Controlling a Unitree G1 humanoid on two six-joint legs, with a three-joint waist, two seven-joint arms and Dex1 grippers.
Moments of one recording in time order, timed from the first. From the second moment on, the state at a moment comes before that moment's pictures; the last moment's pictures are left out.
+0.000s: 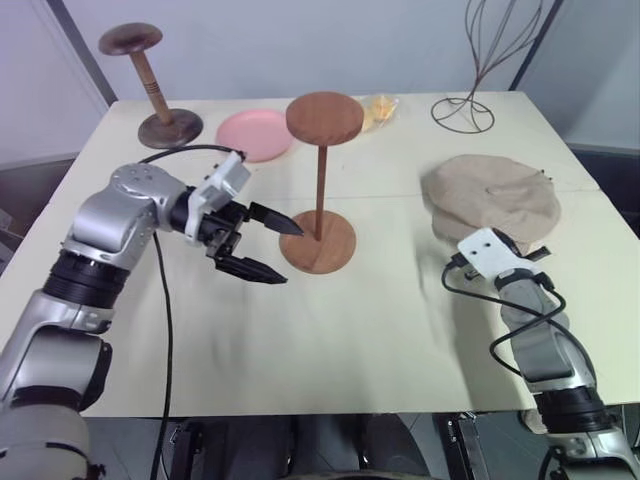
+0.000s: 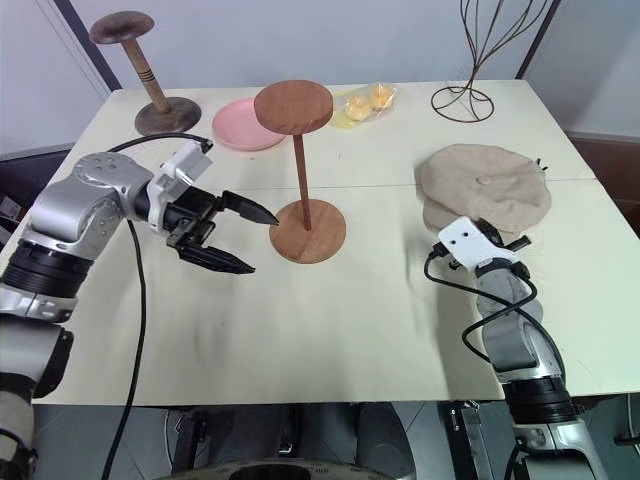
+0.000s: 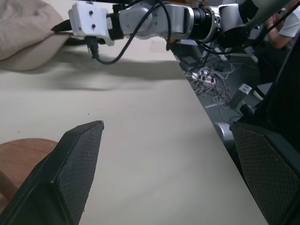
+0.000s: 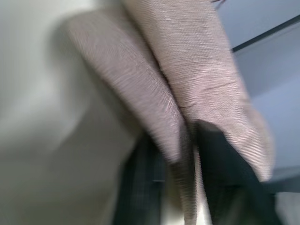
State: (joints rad) left arm -0.86 0.78 -0.29 0.19 -0.61 0.45 -1.61; right arm -0.19 -0.57 -0.01 -0.03 -0.44 0.37 0.11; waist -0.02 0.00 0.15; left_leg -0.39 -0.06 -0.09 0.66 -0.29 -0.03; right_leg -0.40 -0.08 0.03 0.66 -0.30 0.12
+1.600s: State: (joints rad) left arm -0.76 0.99 0.20 0.35 -0.66 0.77 -1.52; right arm -0.34 -0.61 0.11 -0.52 -0.43 -0.04 0.41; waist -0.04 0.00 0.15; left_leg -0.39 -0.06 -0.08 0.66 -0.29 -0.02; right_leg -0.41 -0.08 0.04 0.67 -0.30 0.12
